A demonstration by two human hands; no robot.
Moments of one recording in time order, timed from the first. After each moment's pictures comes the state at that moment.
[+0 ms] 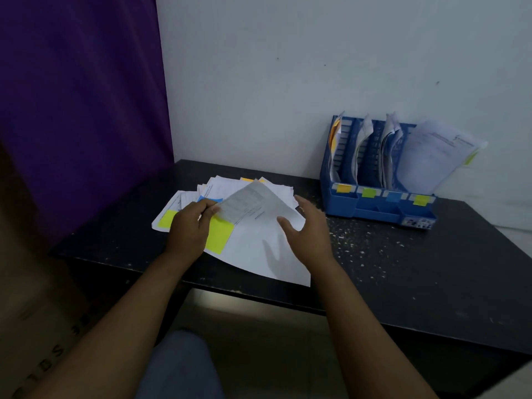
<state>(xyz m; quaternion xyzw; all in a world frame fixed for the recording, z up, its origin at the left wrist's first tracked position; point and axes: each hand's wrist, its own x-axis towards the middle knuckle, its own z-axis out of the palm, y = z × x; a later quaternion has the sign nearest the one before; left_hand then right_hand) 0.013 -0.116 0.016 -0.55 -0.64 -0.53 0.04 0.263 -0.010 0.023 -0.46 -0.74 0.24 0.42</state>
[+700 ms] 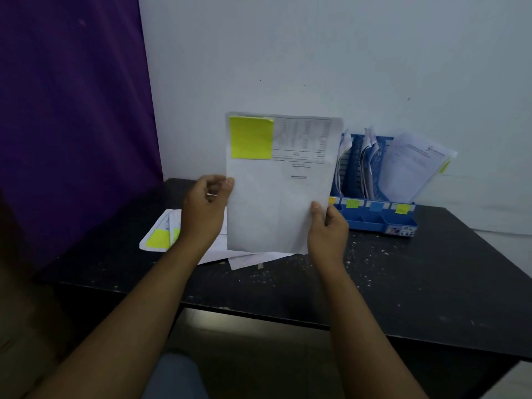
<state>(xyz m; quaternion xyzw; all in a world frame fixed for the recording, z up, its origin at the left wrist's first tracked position) 0.078 -0.093 0.109 -0.44 -0.60 -0.66 -0.08 0.297 -0.030 0.077 -0.40 -0.54 0.37 0.65</state>
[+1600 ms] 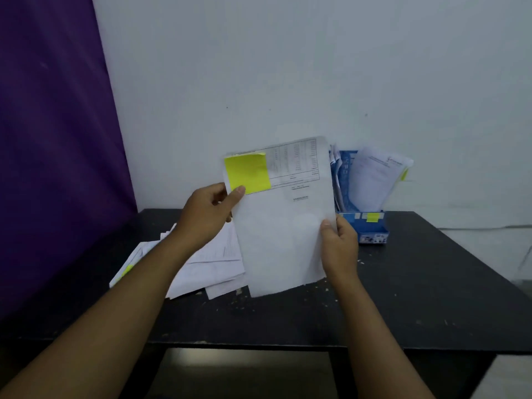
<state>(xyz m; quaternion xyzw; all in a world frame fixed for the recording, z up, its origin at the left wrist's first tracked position) 0.123 -0.075 0.173 -0.58 -0.58 -0.56 -0.15 0.370 -0.015 0.095 -0.43 -0.52 0.34 0.65</state>
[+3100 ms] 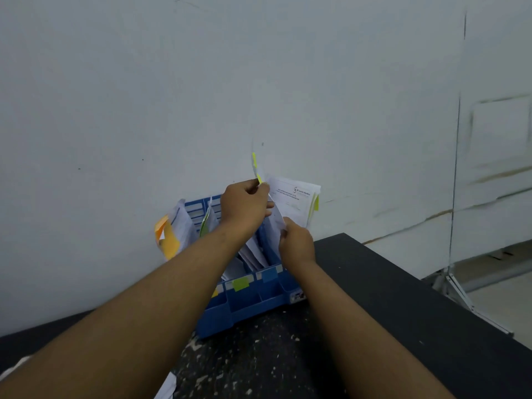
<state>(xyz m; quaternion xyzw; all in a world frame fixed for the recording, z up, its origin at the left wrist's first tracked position) 0.399 0.208 0.231 -0.60 -0.48 -0.58 -0.27 0.505 0.271 0.100 -0.59 -0.62 0.07 0.51</state>
